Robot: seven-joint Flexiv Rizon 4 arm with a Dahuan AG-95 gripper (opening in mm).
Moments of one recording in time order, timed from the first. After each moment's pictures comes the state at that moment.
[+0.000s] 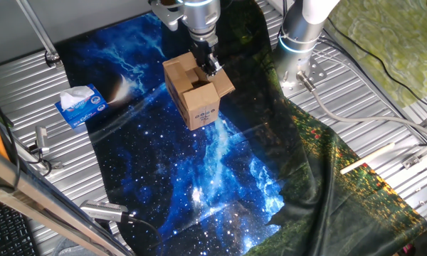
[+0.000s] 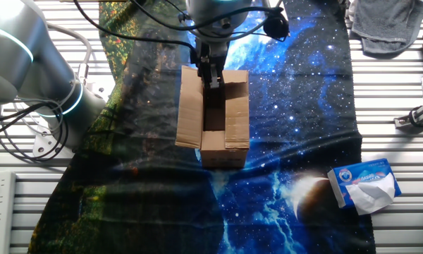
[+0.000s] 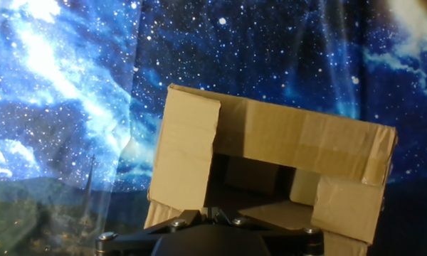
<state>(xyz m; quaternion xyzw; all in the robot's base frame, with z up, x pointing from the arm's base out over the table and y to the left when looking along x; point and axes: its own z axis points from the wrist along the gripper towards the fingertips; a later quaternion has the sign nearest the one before) 0.351 0.015 0.184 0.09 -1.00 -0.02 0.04</state>
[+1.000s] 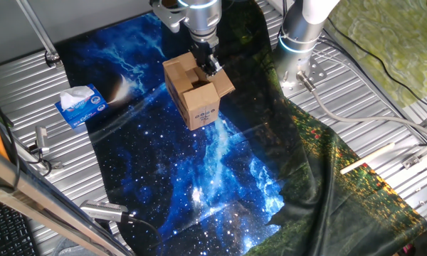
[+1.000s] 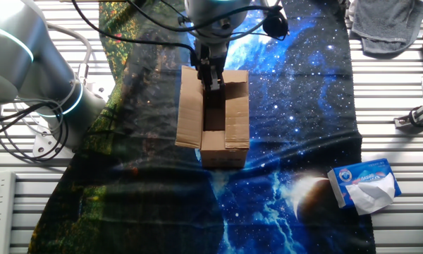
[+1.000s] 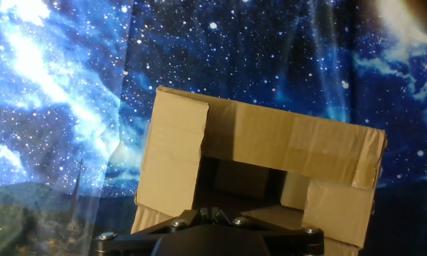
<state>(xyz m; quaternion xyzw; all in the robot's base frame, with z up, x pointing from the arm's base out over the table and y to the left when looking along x) 0.350 0.009 0.178 0.11 -0.99 -0.01 0.04</state>
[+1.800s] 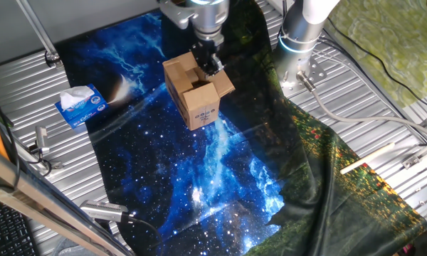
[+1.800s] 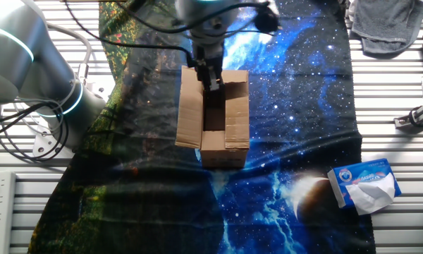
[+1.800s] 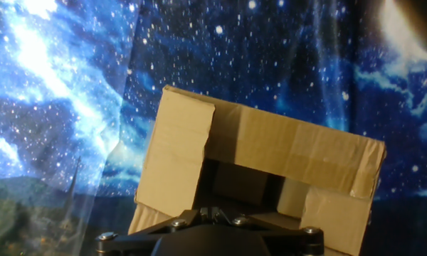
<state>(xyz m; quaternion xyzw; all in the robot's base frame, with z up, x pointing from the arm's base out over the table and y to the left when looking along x) 0.346 0.008 0.180 0.12 -0.99 0.00 -0.02</state>
